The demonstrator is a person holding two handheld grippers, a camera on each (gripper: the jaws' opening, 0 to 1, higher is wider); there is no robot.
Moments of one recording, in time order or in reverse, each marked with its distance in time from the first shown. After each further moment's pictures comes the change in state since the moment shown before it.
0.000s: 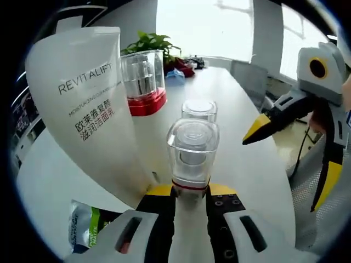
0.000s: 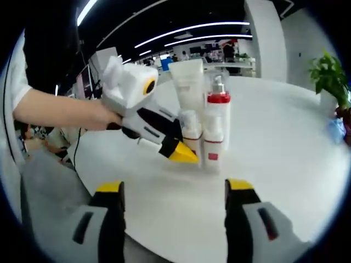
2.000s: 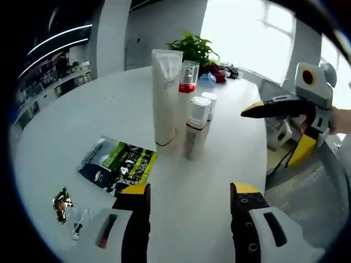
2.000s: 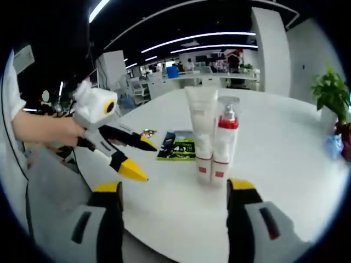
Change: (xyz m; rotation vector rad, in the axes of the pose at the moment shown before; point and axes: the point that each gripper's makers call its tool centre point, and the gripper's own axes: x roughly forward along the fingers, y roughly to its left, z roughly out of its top) left arm -0.108 -0.020 -0.050 -0.326 -0.019 0.187; right arm -0.021 0.022 0.033 -0.061 -0.069 0.008
